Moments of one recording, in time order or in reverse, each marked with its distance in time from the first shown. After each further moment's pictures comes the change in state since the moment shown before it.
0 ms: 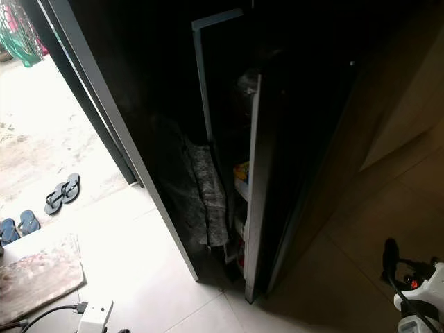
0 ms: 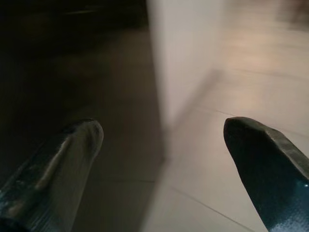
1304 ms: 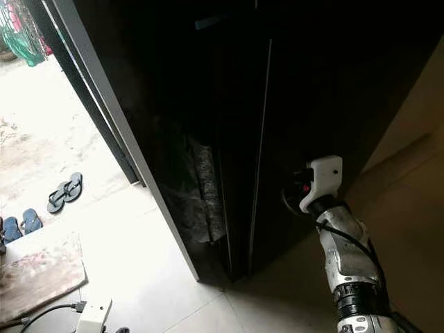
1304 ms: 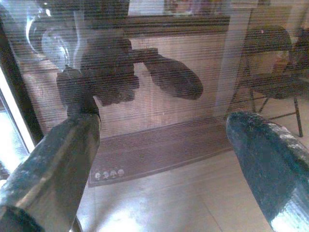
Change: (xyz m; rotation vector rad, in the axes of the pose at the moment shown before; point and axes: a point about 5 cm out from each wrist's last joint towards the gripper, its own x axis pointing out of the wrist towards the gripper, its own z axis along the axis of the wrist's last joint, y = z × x) left arm 0.000 0.003 0.002 -0.002 -0.006 0.018; right arm 0.087 0.169 0.069 -0.180 -0.105 0.610
